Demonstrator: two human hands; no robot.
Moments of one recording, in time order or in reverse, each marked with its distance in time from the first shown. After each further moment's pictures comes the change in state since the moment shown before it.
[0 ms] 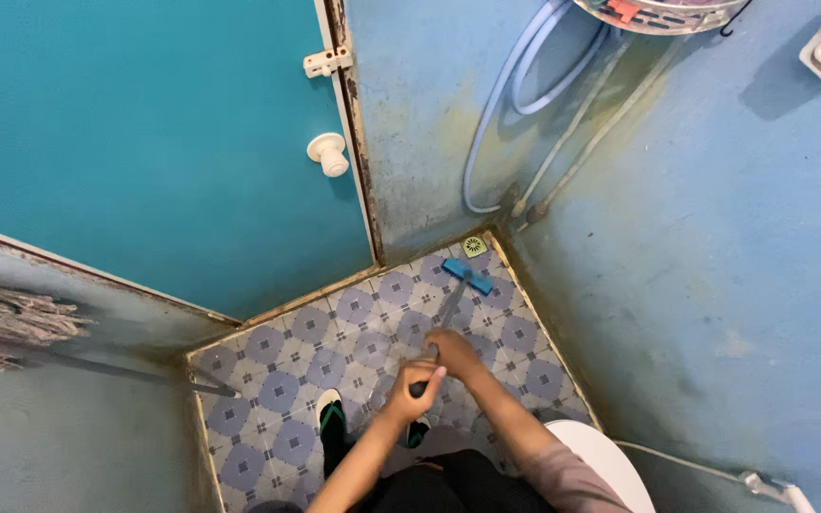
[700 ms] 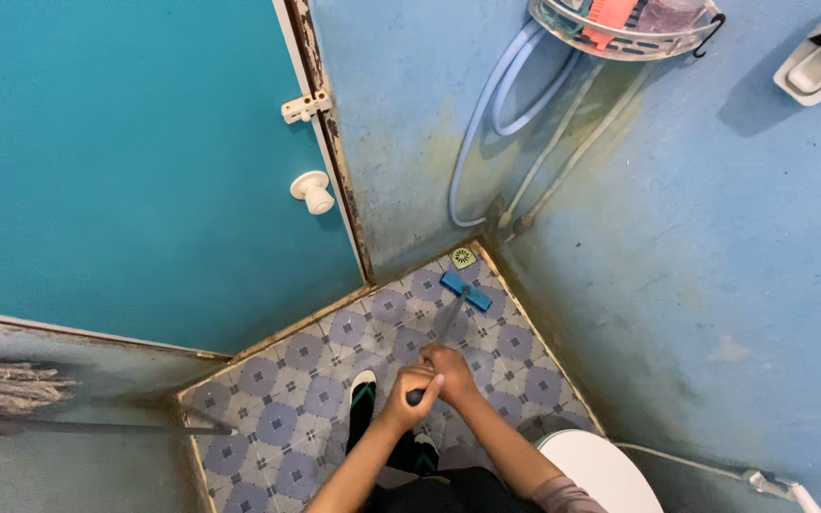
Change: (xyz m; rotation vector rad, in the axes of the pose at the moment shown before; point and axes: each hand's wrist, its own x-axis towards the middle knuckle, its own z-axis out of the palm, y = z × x) left_hand 0.055 -0.013 -0.032 -0.114 -0.088 0.054; right_hand 0.024 -0.051 -0.042 0.088 0.181 0.061
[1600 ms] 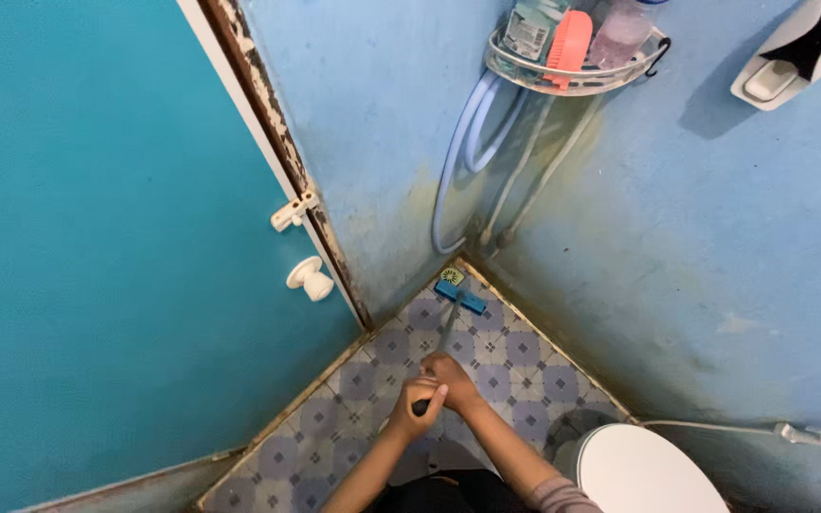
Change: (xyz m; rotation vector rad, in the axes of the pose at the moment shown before) left_hand 0.093 -0.048 -0.101 -0.023 -0.274 -0.042; right_hand 0.111 0.002 0.034 0.124 0.050 0.227
